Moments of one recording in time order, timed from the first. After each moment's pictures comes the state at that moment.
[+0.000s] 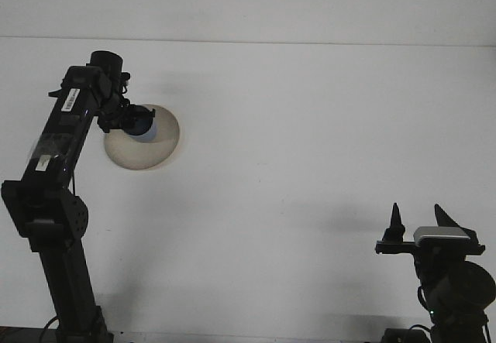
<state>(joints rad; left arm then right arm) 0.00 2.12 2.09 -1.11 -0.05 -0.01 -0.03 0.35 0.57 -0.43 -0.03 0.00</state>
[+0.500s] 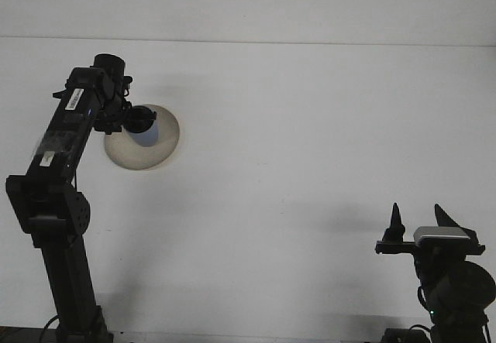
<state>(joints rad) 0.01 2.15 2.09 -1.11 -0.05 -0.02 -0.03 0.35 0.57 -0.43 -0.03 0.00</state>
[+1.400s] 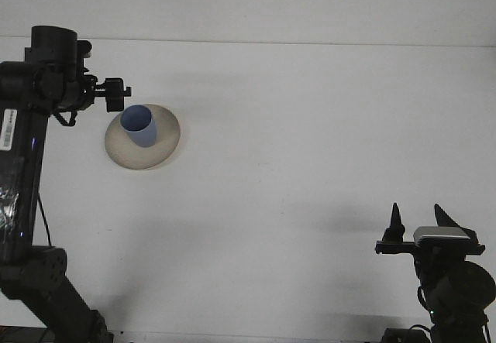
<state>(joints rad) -0.01 1.77 2.24 -1.27 -0.03 -0.04 -0.03 0.35 0.57 -0.43 -0.03 0.00</state>
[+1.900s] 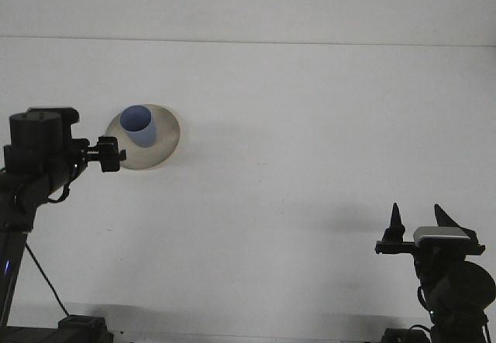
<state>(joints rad) -0.04 1.15 1.43 -0.86 -0.03 -0.06 -0.03 0.35 0.57 -0.43 -0.03 0.00</state>
